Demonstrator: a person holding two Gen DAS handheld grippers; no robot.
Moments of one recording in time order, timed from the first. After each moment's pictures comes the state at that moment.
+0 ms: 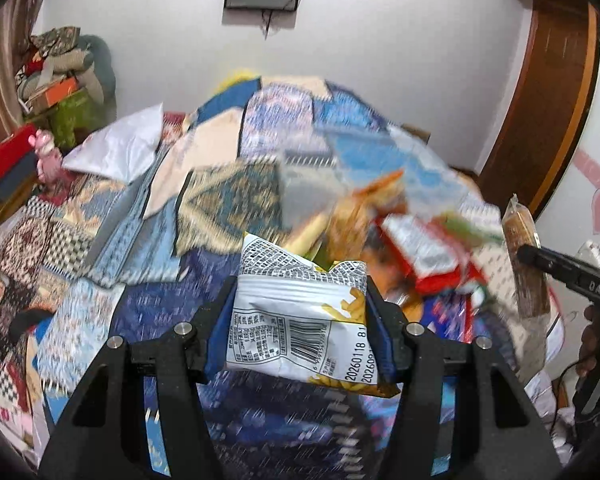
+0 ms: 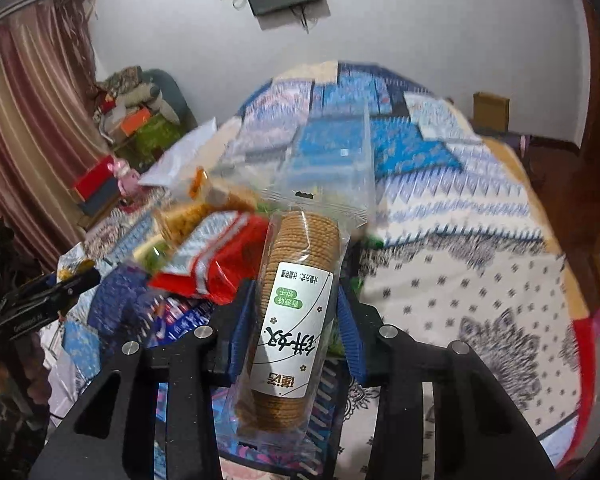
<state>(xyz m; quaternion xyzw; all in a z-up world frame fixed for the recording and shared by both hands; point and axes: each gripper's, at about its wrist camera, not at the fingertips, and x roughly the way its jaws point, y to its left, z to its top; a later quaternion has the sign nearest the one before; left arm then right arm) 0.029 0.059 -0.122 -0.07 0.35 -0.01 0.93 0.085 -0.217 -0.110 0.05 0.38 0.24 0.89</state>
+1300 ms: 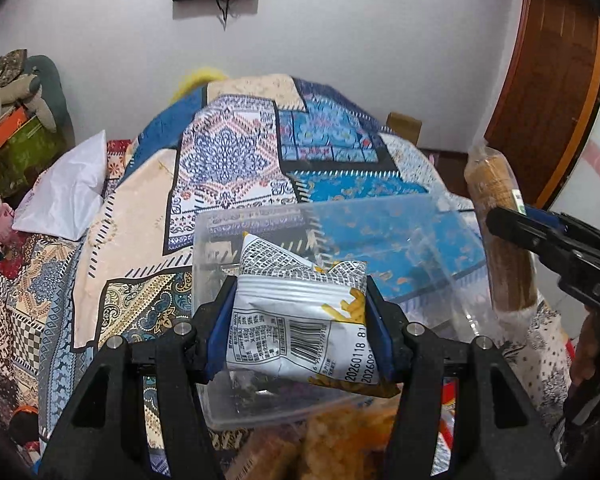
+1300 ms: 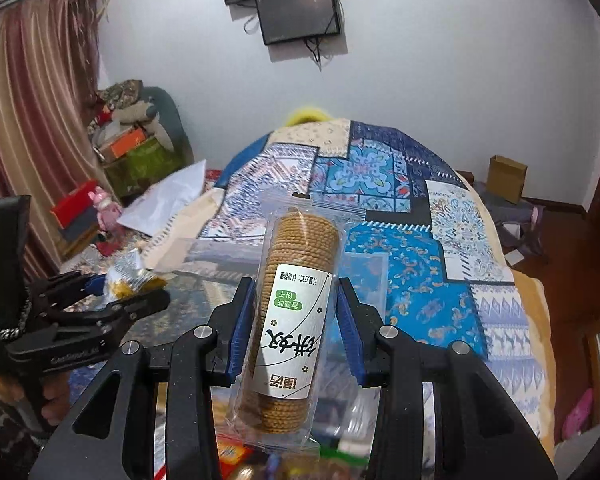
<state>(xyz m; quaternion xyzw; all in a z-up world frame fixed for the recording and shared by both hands) 0.246 0.033 -0.125 -0.03 0.39 -0.05 0.92 0.244 -0.163 -0.079 0.00 0.33 0.24 0.91</state>
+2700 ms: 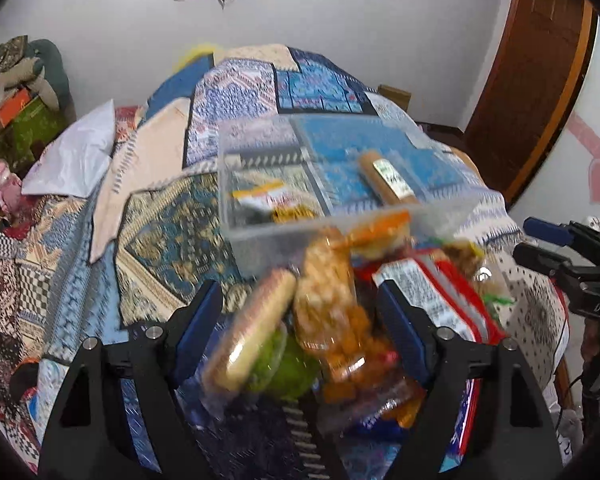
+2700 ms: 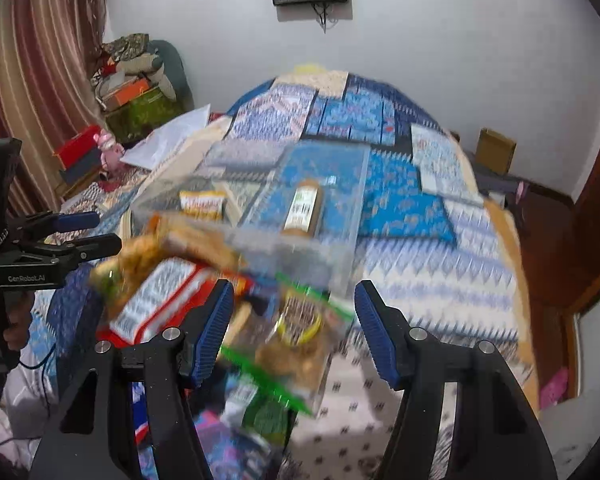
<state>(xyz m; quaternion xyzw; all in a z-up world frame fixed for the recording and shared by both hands) 0.136 0.039 -0.138 -0.03 0.43 -0.07 0.90 0.148 -0.193 -0.103 -0.05 0.39 0.24 0.89</state>
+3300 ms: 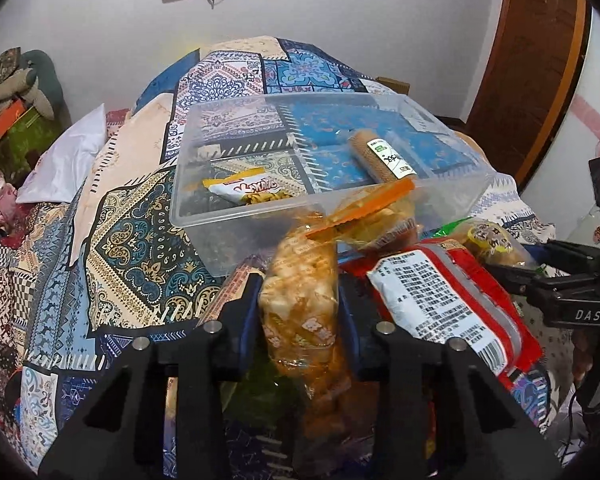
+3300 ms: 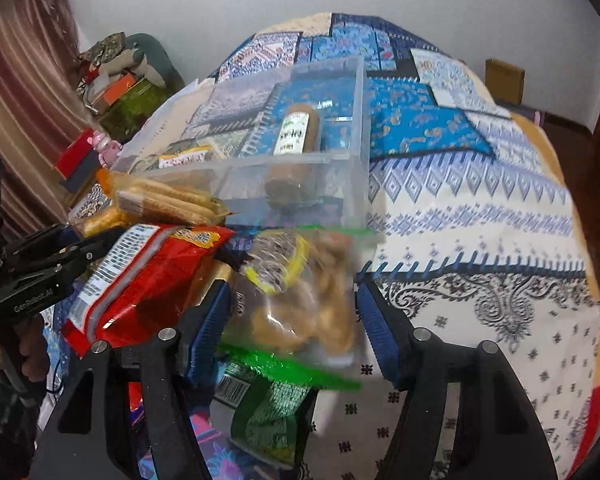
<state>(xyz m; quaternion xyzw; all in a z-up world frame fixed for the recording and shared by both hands) 0.150 0.015 -0.171 -0.01 0.42 -0.06 0.91 0.162 -0.196 -0.166 0.03 0.47 0.24 0.85</state>
